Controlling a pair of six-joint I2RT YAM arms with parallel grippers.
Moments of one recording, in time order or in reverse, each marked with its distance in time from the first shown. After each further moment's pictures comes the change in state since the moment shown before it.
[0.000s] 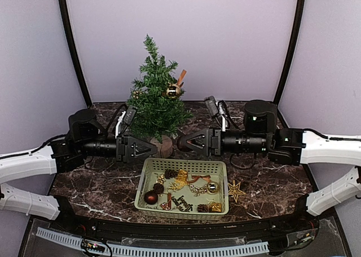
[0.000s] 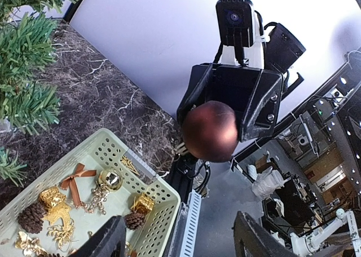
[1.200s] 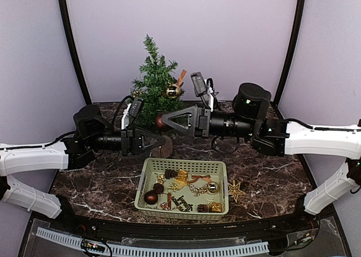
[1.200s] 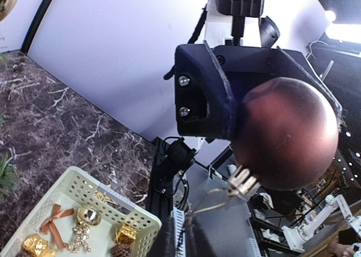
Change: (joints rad) left arm -0.001 0.158 0.030 0.327 0.127 -0.027; right arm -0.002 0.174 0.167 0.314 -0.179 0.026
